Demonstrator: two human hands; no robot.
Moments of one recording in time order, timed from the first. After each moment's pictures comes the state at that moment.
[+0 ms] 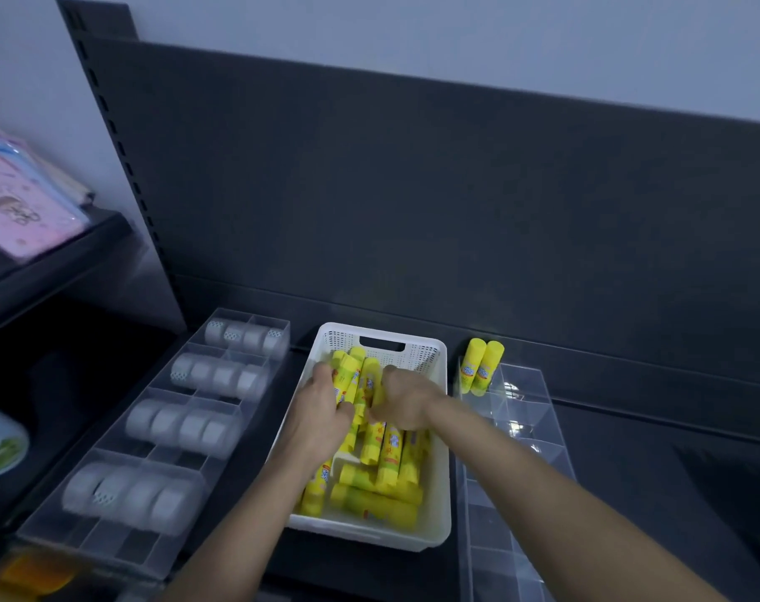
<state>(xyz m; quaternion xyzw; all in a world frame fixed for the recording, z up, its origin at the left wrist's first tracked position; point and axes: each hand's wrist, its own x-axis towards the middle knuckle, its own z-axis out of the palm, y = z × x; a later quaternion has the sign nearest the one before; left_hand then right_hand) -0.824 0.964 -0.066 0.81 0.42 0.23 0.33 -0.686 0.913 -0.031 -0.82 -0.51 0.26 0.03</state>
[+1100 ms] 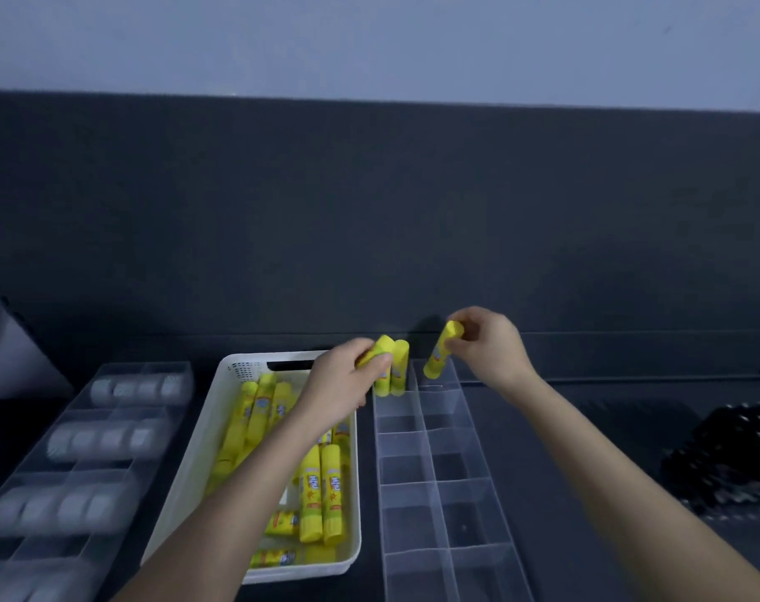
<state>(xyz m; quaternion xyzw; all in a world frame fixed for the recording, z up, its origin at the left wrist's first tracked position) -0.706 0.916 -0.001 0.85 0.24 0.20 0.42 -0.547 0.783 0.014 -0.83 -0.32 0.07 0.45</state>
